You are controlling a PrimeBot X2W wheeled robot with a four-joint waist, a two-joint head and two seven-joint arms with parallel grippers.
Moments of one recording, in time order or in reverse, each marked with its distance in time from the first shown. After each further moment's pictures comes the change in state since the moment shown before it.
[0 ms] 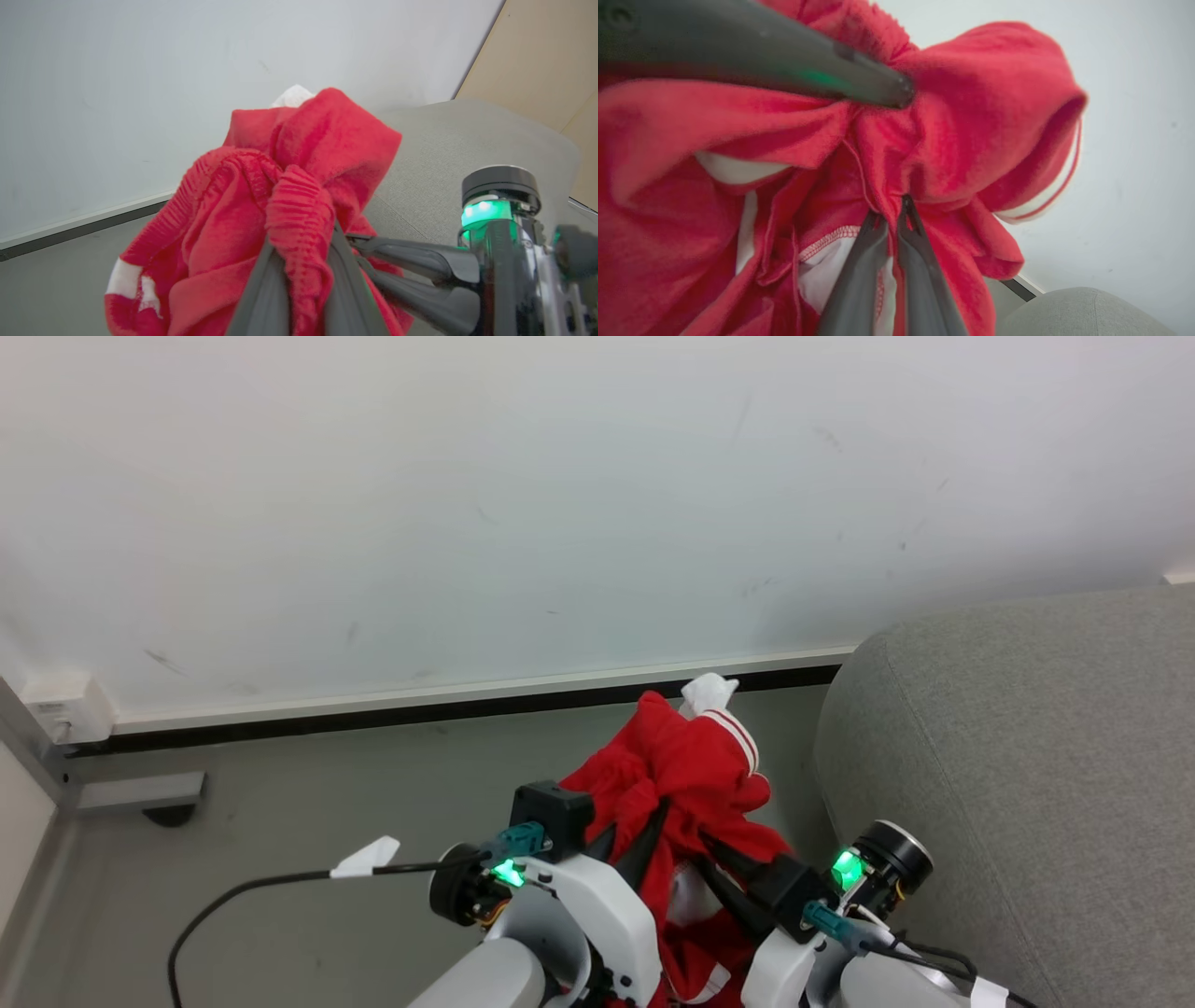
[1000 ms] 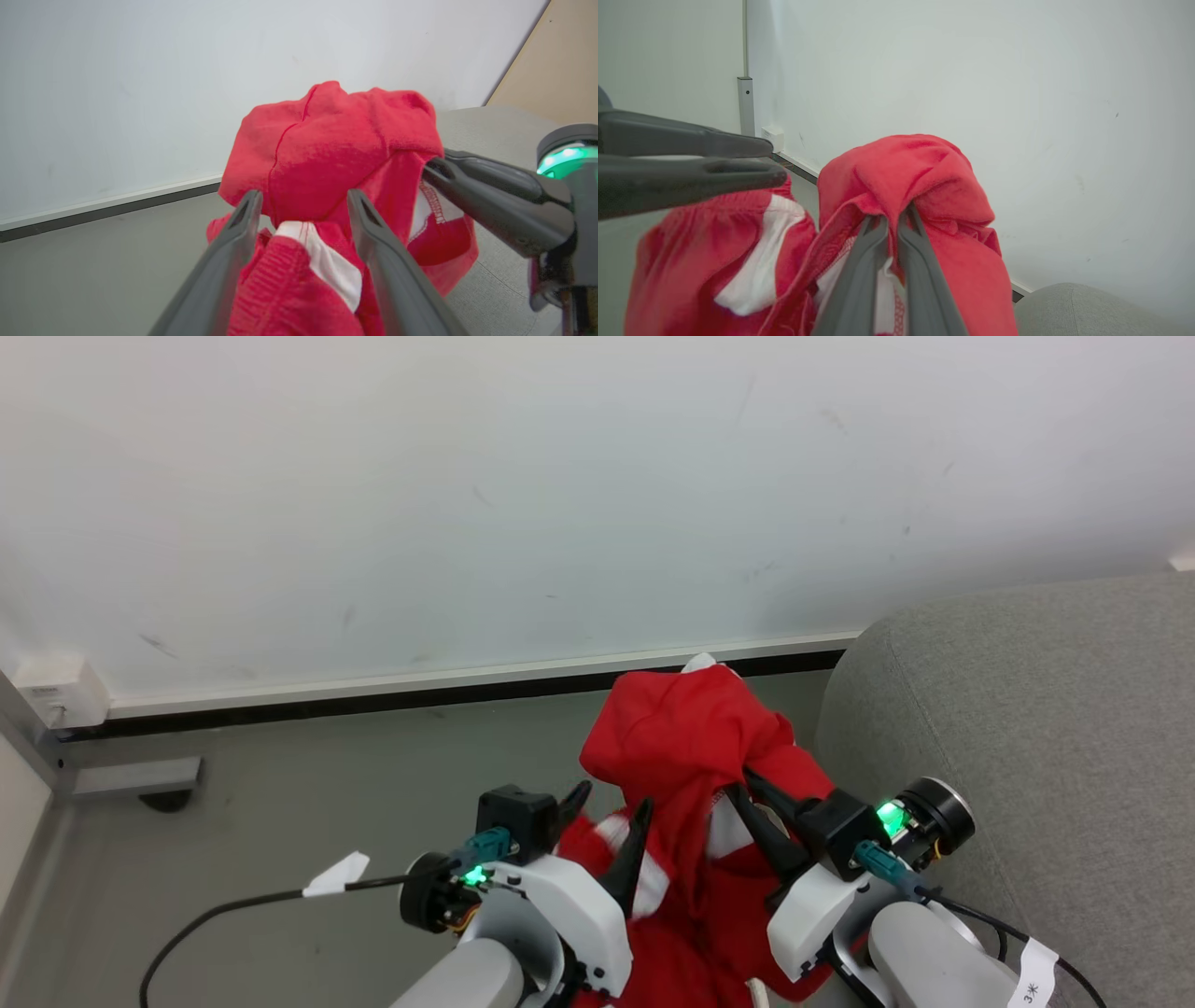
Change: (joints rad) left arm 0.000 0.012 0.020 0.071 -0.016 0.025 -0.072; right arm -0.025 0.001 -0.141 -0.032 0.043 0.000 -0.009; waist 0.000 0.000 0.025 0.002
